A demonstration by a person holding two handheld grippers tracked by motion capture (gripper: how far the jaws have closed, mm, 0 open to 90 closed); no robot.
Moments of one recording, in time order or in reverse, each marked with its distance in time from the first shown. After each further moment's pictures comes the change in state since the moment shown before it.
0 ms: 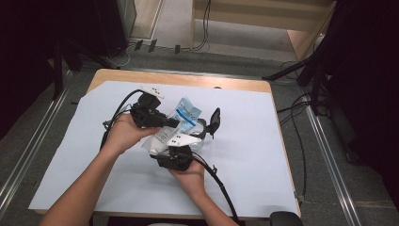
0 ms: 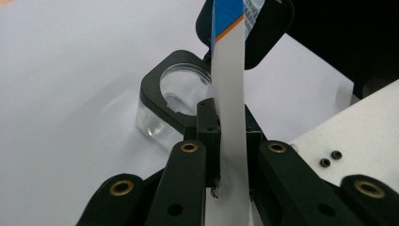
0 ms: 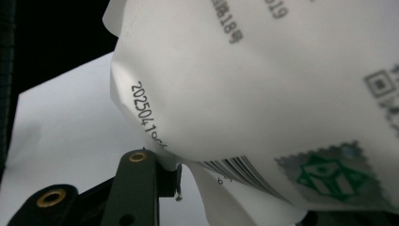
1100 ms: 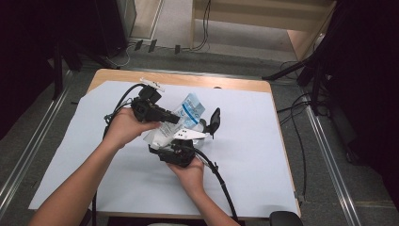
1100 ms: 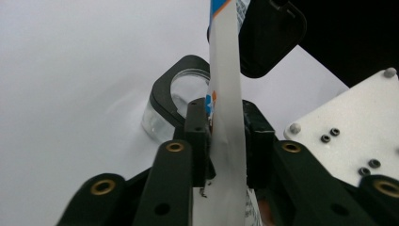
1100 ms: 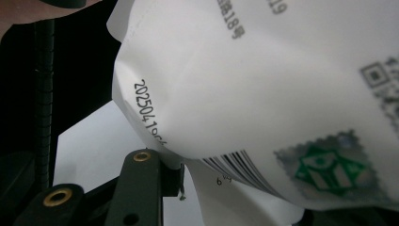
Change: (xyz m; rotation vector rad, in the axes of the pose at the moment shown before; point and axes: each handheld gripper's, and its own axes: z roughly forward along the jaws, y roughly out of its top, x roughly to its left) left arm 0.007 0.011 -0.004 0.038 0.012 -0.032; right arm -0.010 0.007 -0.004 -0.080 0.081 0.155
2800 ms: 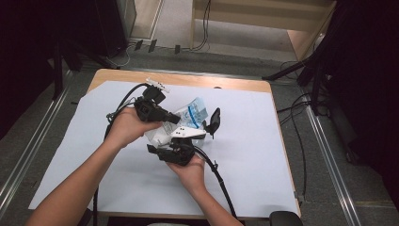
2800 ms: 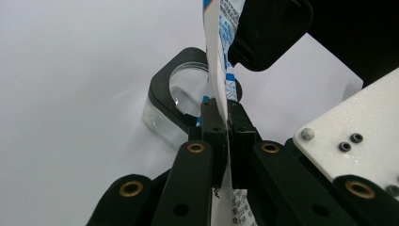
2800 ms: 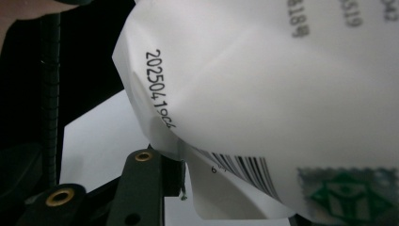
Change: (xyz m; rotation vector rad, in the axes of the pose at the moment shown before) left arm -0.007 0.007 0.004 0.045 0.040 0.007; right arm 0.005 0.011 -0.001 0.039 0.019 -0.027
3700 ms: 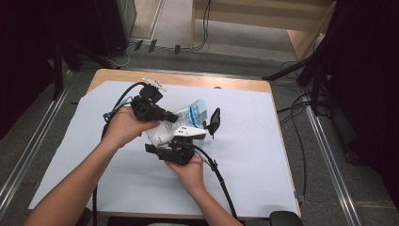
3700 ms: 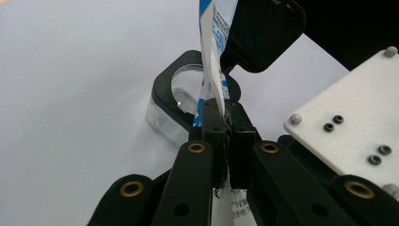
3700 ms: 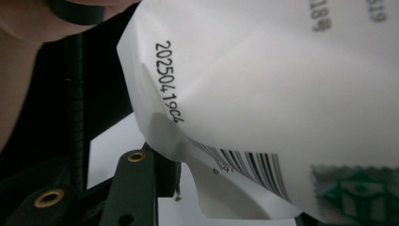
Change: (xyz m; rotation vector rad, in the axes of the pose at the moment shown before) left arm -0.005 0.000 -0.010 -0.008 0.020 -0.008; right arm -0.001 0.001 -0.001 -0.052 0.072 0.044
